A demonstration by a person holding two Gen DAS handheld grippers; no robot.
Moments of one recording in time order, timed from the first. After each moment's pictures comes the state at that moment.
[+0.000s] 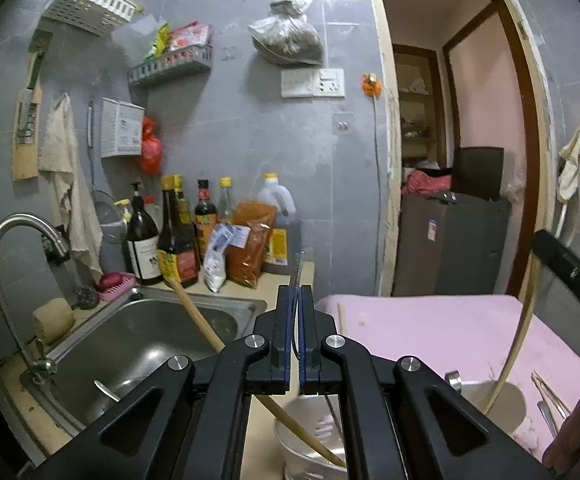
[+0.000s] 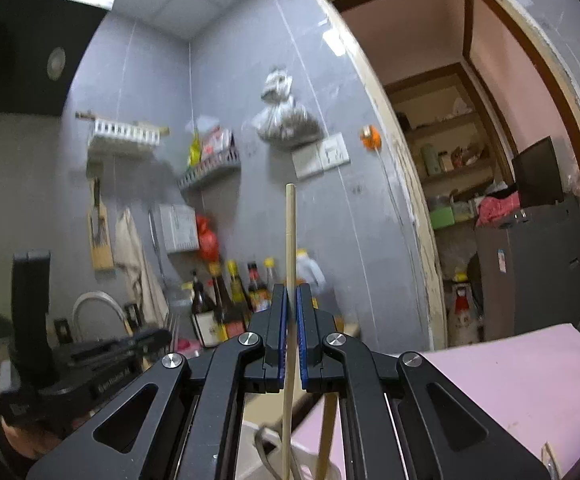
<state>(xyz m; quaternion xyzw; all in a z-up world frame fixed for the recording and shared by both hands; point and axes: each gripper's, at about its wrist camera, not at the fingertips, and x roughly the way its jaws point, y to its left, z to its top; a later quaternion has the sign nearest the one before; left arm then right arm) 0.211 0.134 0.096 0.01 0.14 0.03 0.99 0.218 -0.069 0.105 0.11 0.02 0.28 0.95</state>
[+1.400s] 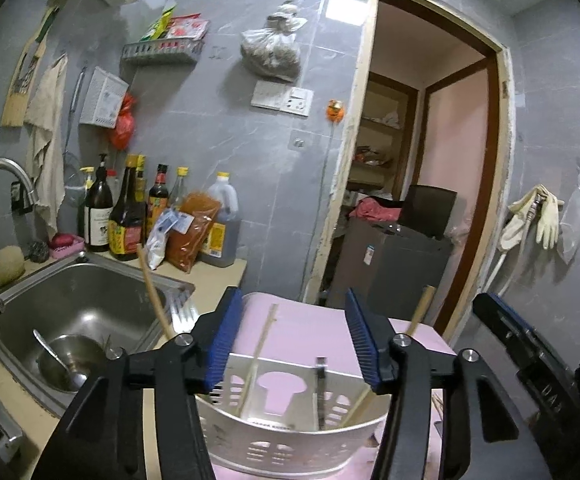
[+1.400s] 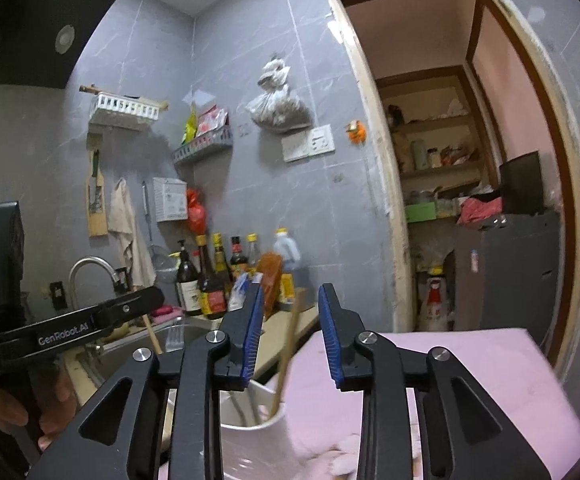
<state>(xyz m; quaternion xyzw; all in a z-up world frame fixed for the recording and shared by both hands) 0.159 0.096 0.121 -0.10 0.12 -0.06 0.99 0.175 -0.122 0.112 0.06 0.04 0.25 0.97</state>
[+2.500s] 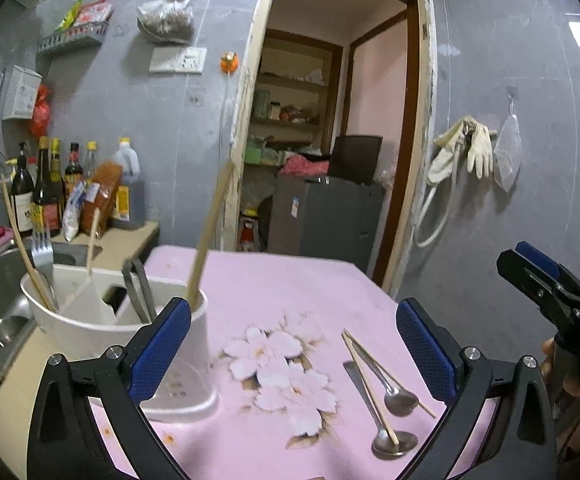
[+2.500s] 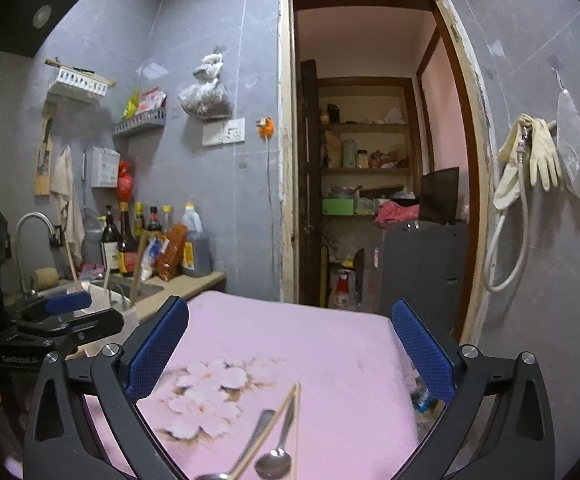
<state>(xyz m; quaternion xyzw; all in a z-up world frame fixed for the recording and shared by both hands) 0.142 -0.036 0.064 -0.04 0.17 -0.17 0.97 0.123 -0.262 0.094 -0.01 0.08 0.13 0.99</state>
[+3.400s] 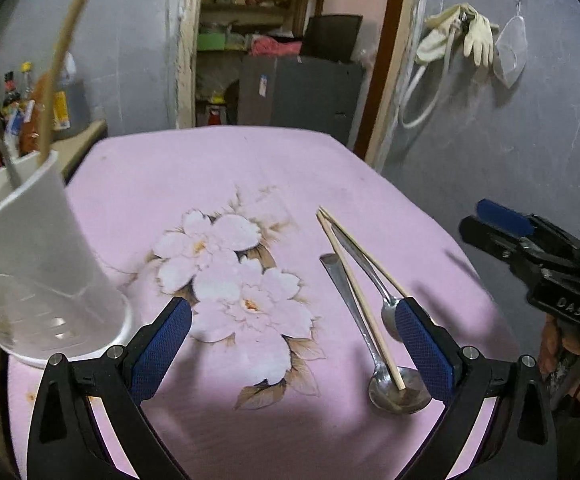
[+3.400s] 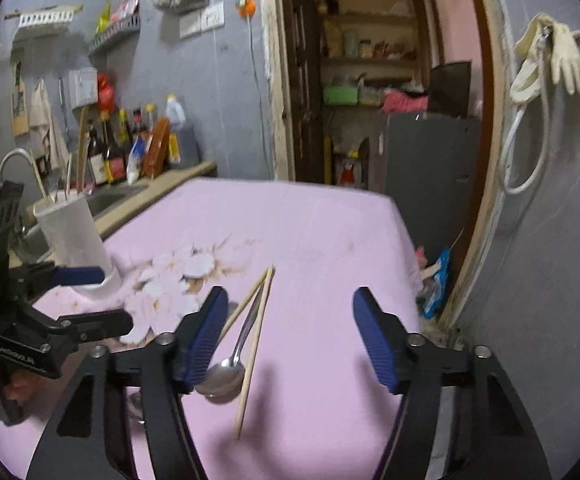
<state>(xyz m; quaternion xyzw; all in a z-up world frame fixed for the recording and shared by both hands) 0.199 -0.090 -0.004 0.01 0.37 -0.23 0.90 0.186 -0.295 0.028 -0.02 0.29 0.15 0.95</state>
